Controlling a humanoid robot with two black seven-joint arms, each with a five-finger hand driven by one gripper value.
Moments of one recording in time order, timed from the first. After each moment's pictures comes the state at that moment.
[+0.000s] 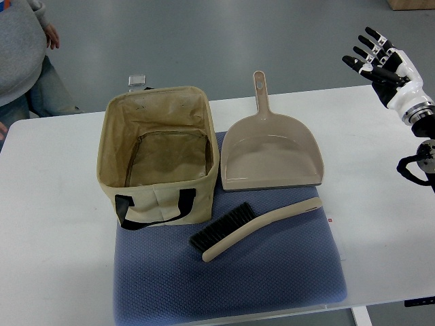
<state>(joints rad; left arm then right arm) 0.00 0.00 -0.15 -0.16 -0.07 -0.02 0.12 0.49 -0.33 1.32 1.05 -0.70 0.09 0.13</state>
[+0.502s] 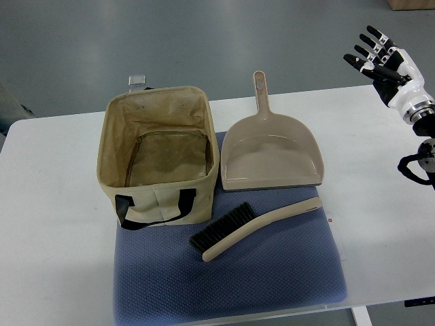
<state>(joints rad) 0.00 0.00 -0.15 -0.16 -0.07 -0.02 0.12 0.49 -0.34 1.32 1.05 -0.68 0.09 0.13</state>
